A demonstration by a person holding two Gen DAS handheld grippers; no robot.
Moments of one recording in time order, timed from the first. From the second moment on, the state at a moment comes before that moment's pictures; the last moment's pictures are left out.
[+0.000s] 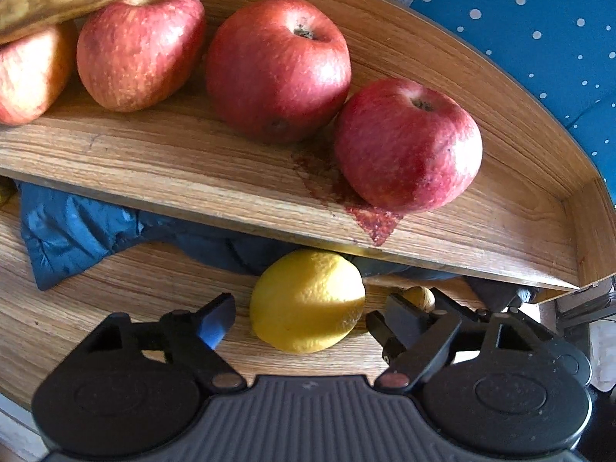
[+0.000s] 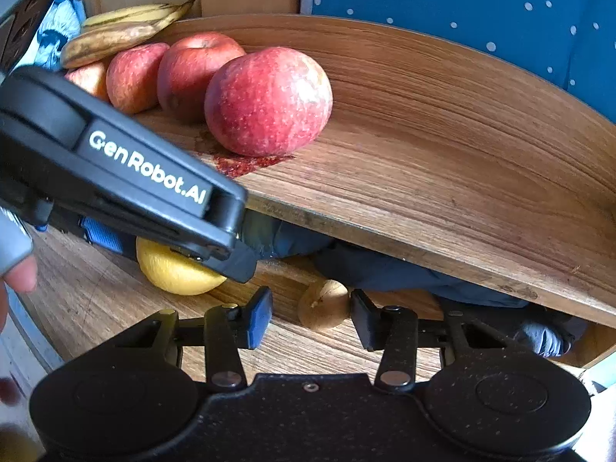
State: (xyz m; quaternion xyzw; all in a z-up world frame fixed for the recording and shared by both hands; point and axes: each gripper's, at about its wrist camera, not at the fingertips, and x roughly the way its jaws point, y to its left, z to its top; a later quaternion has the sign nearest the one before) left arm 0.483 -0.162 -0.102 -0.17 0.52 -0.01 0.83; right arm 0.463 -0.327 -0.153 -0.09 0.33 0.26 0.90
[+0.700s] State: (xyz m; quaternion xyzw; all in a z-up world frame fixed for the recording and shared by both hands) left arm 0.483 -0.155 -0.103 -0.17 0.52 -0.02 0.84; right arm 0.448 -0.326 -0.144 -0.09 0.34 0.24 0.90
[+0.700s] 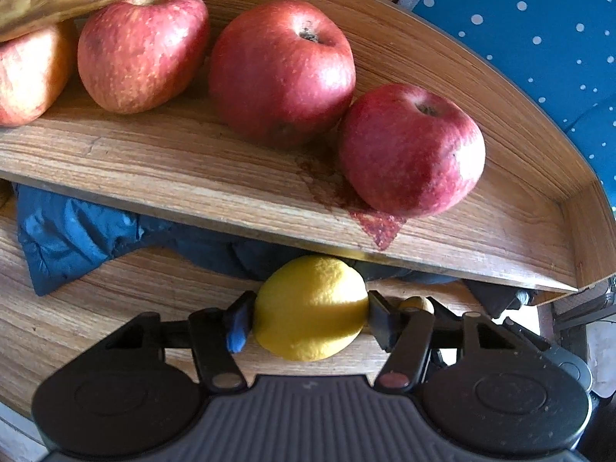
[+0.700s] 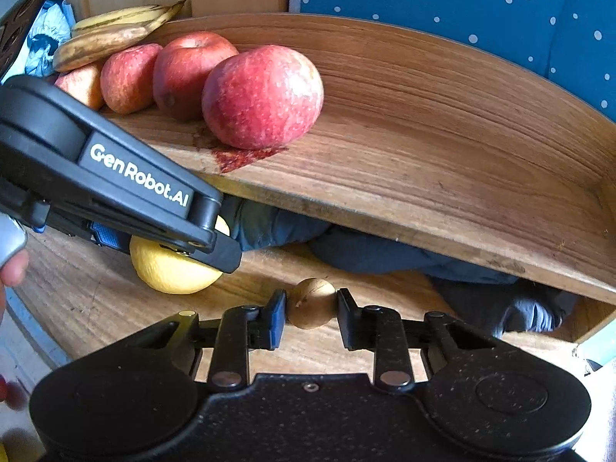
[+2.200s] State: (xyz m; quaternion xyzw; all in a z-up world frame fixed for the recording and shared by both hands) left arm 0.372 -0.099 -0.059 -0.15 0.52 -0.03 0.84; right arm 0.328 -0.280 -0.100 -0.09 0.31 0.25 0.91
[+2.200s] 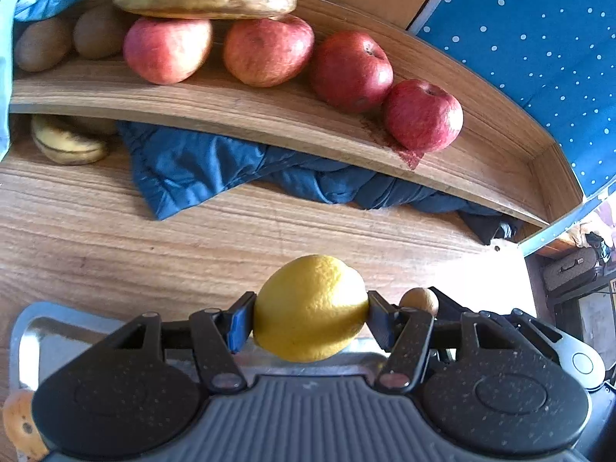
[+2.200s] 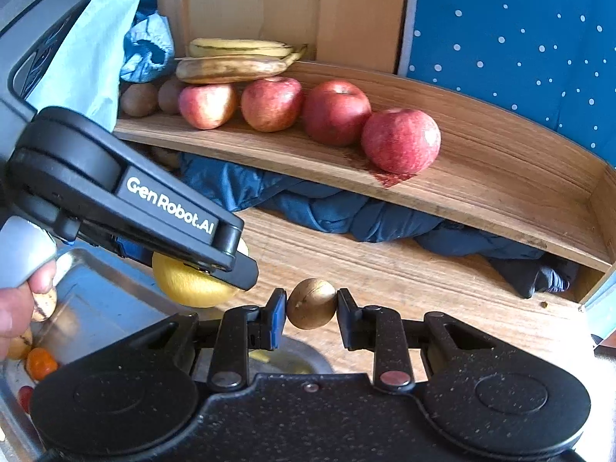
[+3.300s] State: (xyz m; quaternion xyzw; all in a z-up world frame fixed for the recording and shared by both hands) left arm 0.307 -0.049 -0.058 -0.14 0.53 -0.02 0.84; right arm 0.256 -0.236 -0.099 -0.11 0.32 0.28 0.90
